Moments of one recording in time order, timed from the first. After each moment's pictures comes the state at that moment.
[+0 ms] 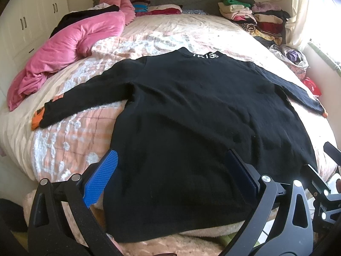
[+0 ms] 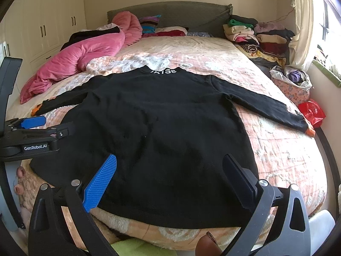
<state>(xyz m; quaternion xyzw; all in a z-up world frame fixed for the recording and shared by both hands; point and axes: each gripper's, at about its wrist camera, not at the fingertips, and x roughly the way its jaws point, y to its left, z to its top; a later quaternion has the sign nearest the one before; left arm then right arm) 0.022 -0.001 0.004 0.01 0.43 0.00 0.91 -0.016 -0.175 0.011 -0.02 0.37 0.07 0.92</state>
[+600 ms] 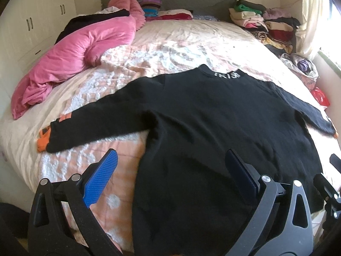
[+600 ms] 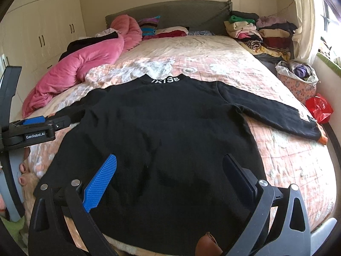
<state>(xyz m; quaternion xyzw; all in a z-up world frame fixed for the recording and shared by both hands) 0.078 0.033 0.022 0.01 0.41 0.03 0.91 0.039 -0.176 0.019 0.02 0.37 0.08 0.92</state>
